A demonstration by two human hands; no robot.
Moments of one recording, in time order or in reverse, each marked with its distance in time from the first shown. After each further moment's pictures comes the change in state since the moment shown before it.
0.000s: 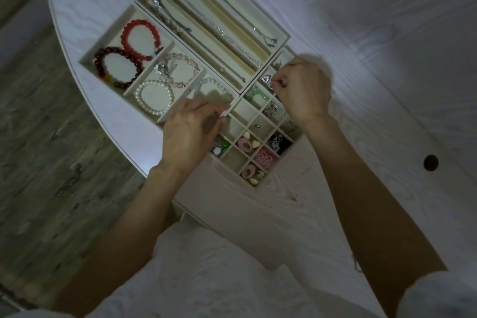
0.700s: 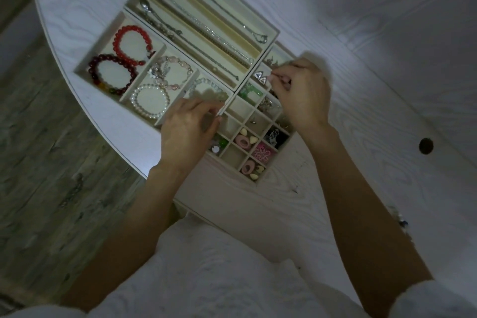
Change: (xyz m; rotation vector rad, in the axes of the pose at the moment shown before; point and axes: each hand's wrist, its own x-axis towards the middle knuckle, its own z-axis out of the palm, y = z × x) left_hand 0.003 -0.005 0.000 0.053 0.015 0.058; right_hand -0.021 -0.003 -0.006 0.105 0.142 0.078
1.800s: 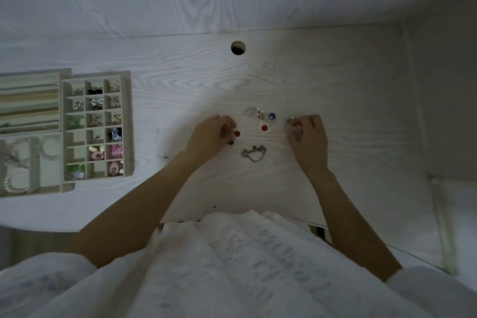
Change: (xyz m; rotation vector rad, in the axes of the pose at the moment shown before) left_hand -0.077 0.253 0.165 0.044 -0.762 0.457; right_hand -0.356 0.244 -0.053 0.260 0.380 0.788
